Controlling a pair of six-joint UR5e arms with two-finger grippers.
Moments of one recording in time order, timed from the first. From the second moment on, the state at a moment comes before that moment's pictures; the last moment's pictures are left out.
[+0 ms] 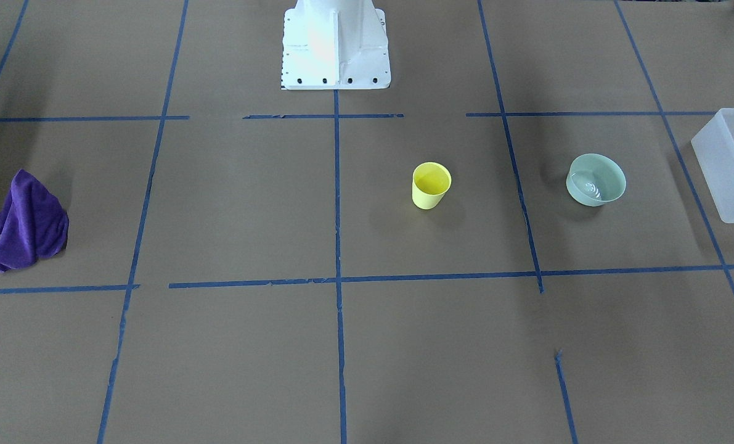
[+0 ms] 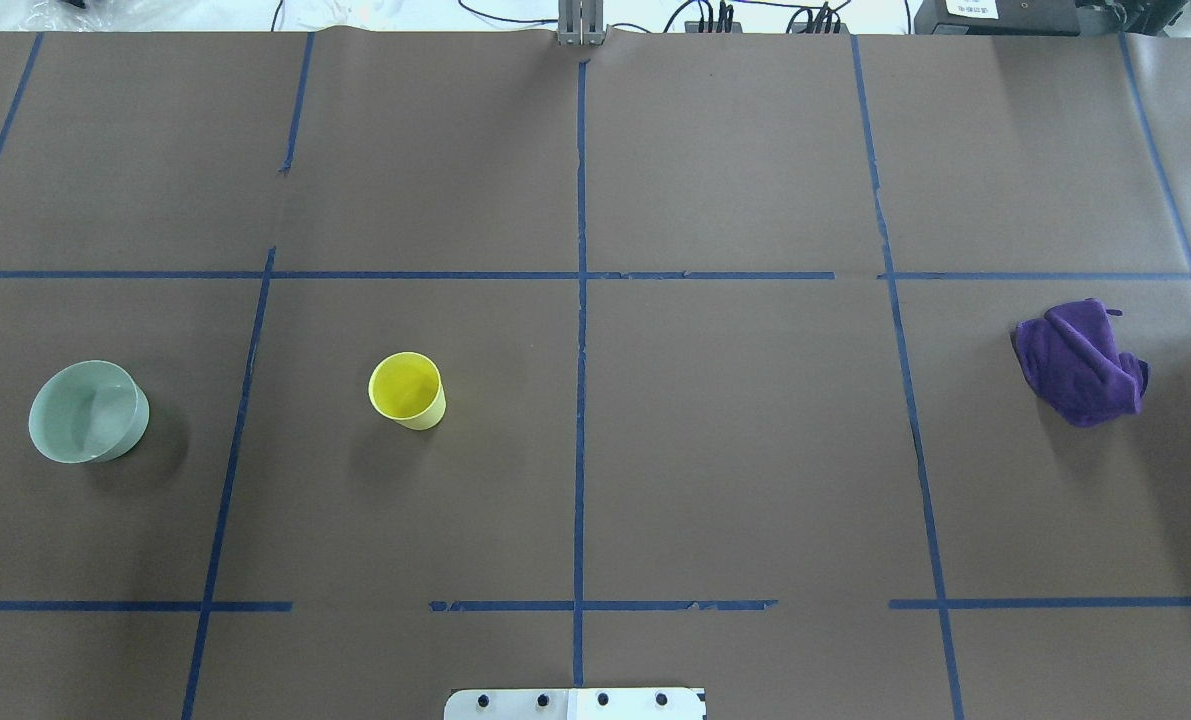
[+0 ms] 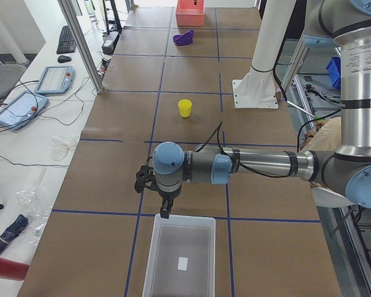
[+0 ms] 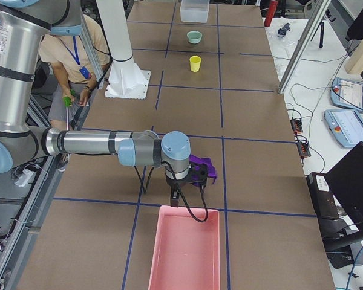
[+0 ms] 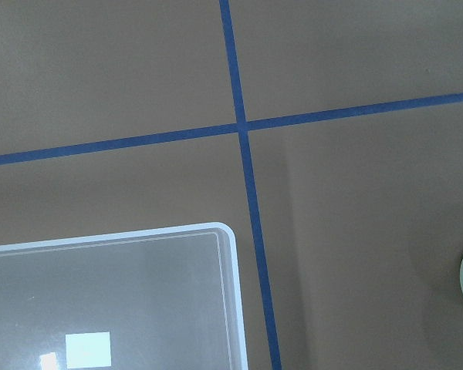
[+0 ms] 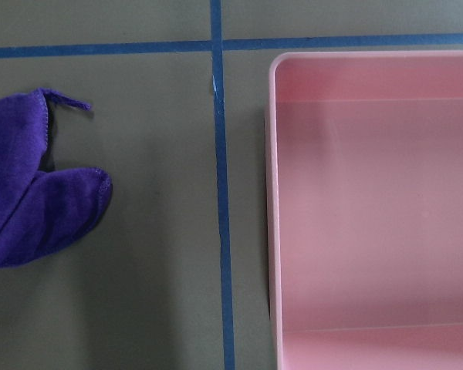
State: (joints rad) left arm -1.60 -1.45 -1.75 -1.59 -2.40 0.13; right arm 1.54 -1.84 1.87 -1.56 2.30 0.10
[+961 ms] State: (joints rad) left arm -1.51 -1.50 -1.76 -1.96 -2.40 0.13; right arm 1.47 -1.83 1.93 -1.55 2.26 0.07
